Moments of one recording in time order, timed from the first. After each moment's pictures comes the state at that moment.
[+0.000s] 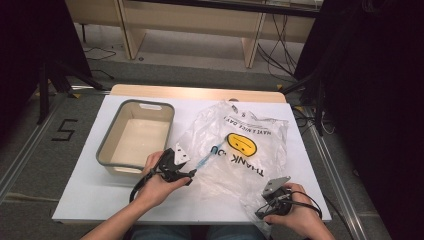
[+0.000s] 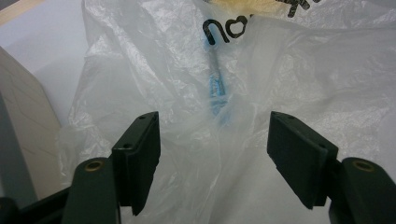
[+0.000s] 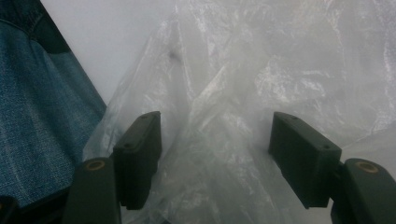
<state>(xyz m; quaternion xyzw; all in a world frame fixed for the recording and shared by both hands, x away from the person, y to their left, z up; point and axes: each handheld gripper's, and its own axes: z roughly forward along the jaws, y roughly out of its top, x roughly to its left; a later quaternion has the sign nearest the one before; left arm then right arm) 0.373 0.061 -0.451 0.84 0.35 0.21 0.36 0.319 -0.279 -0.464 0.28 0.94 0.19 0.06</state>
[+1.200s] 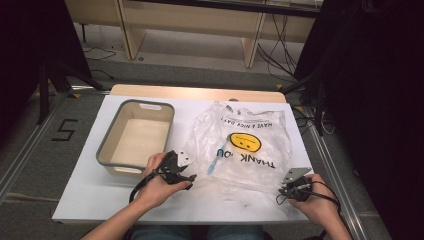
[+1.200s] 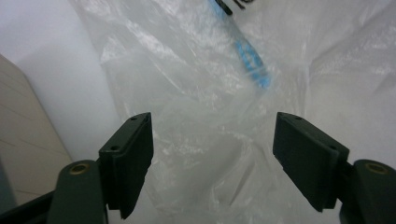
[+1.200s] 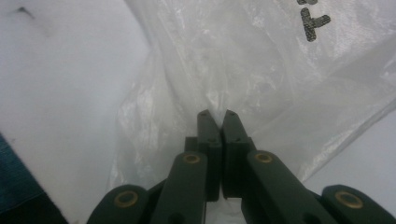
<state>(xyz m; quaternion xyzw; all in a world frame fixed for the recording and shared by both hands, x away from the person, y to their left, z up) 0.370 0.055 -0.458 0.87 0.33 0.18 0.31 0.344 -0.334 -0.450 0.29 0.93 0.16 0.16</state>
